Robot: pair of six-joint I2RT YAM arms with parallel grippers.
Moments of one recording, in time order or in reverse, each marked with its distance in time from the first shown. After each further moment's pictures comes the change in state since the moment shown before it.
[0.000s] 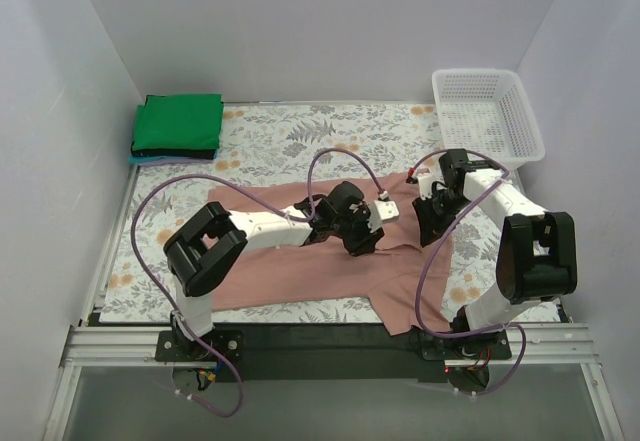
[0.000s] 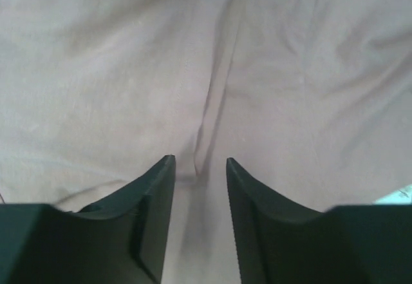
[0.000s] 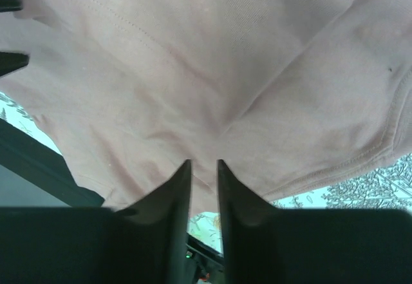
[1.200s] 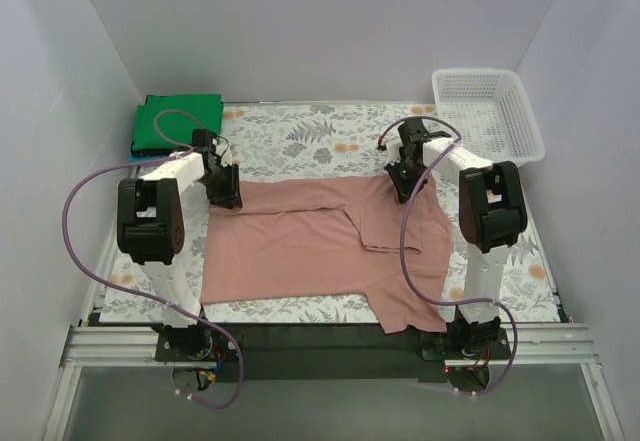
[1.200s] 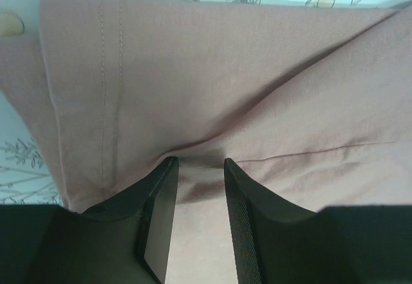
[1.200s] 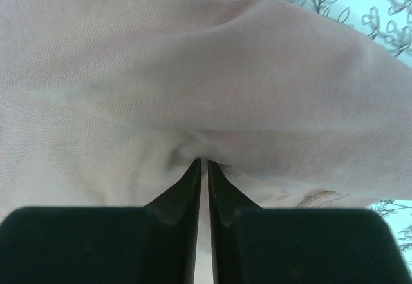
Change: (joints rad) left arm 0.920 0.024 0.116 -0.616 -0.144 -0.310; right arm 0.145 0.438 0.409 0.222 0.243 0.100
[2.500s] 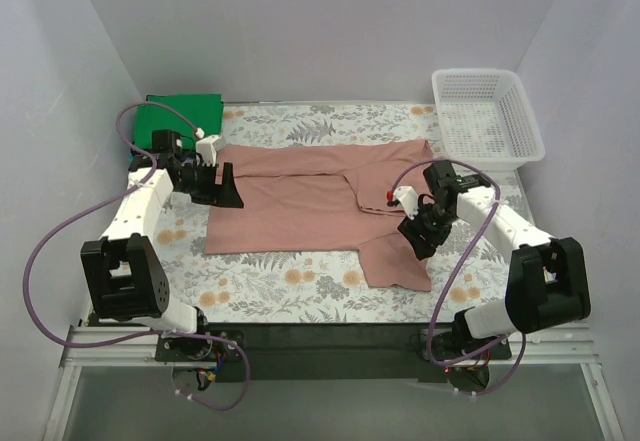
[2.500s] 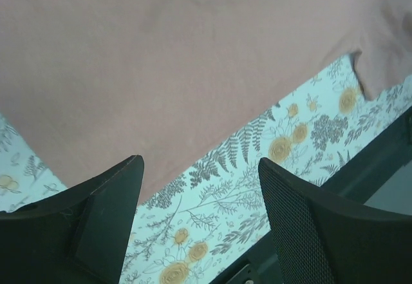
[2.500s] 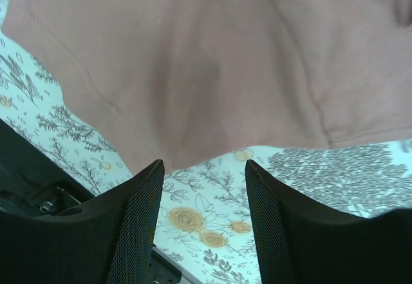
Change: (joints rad) left arm 0.114 -0.401 -0.057 -0.221 0.436 0.340; right arm -0.001 -0.591 -0.485 -0.197 -0.150 -0.390
